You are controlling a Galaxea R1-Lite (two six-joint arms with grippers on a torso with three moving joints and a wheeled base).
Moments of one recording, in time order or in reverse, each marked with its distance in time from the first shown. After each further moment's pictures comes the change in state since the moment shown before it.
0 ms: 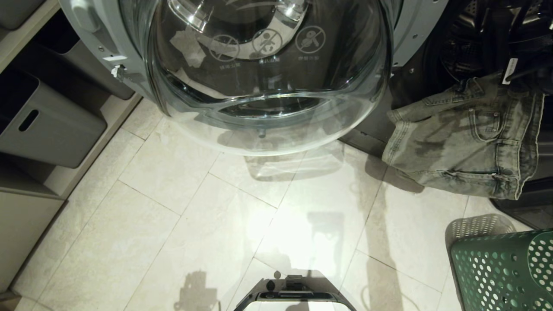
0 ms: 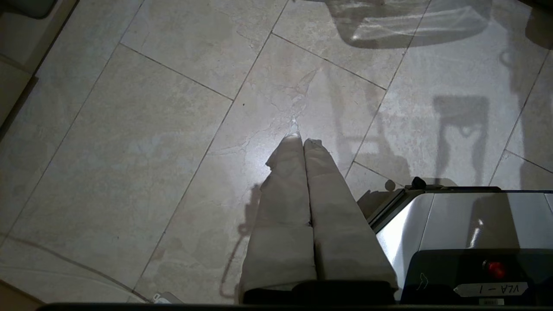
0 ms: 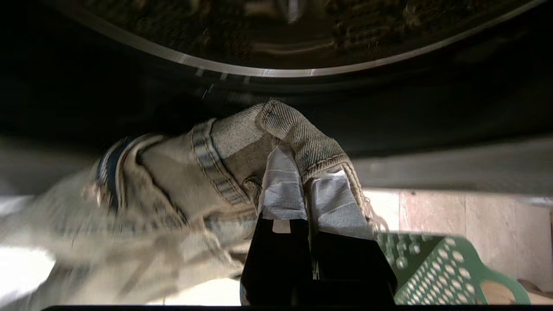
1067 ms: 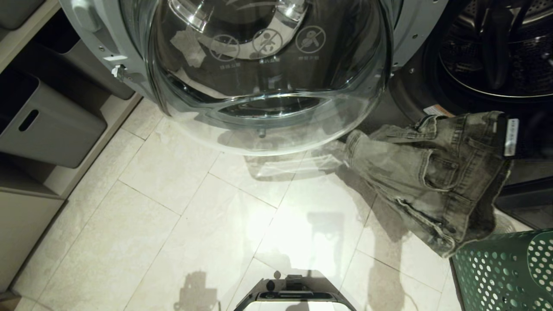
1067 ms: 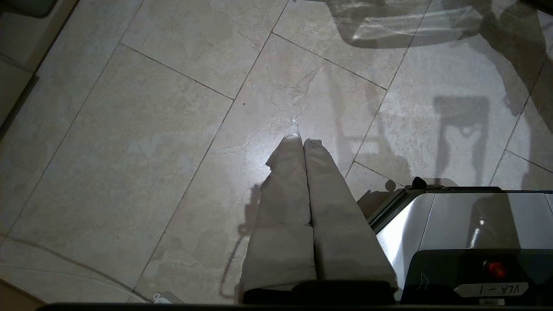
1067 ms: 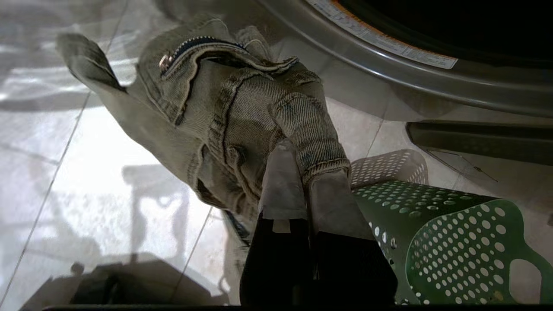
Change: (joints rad) left arm 0.000 0.000 0.000 0.000 0.000 0.000; right arm 0.518 -0.411 0.500 0.107 -0.092 0.006
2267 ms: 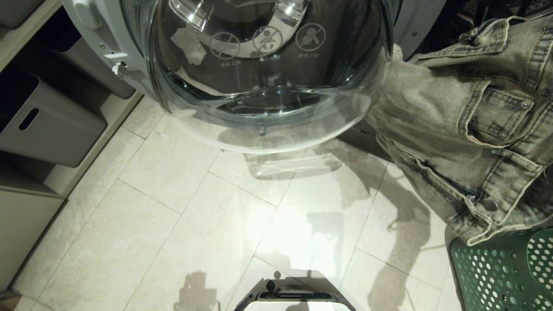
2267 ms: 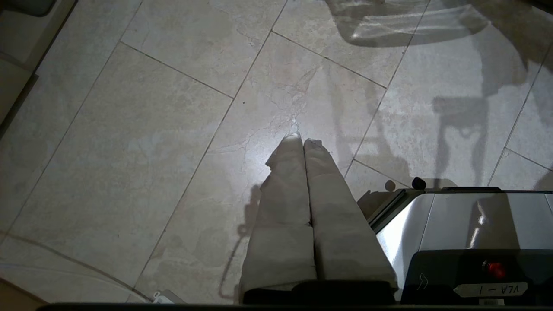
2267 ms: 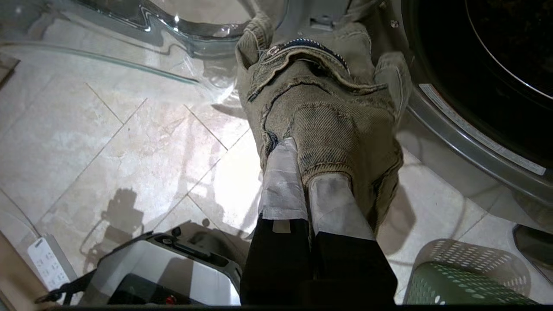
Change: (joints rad) left arm 0.000 0.000 0.000 0.000 0.000 0.000; right arm 0.433 -0.185 -0.530 0.537 0.117 -0.061
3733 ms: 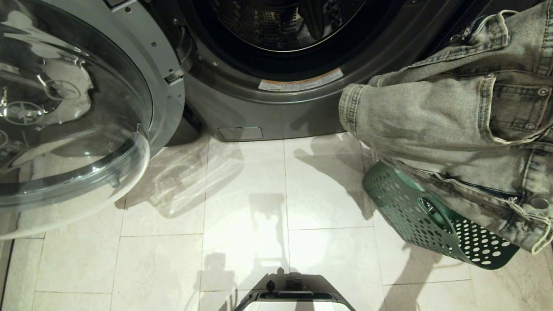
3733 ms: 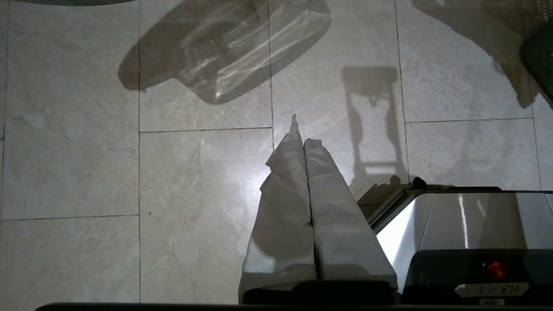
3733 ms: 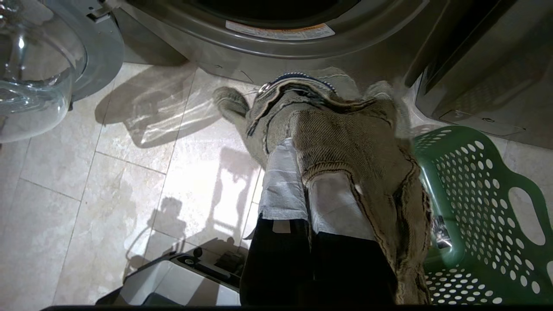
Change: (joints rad) left arm 0.000 0.000 0.000 0.000 0.000 0.000; right arm -0.014 0.038 -0.098 -0.011 0.072 0.001
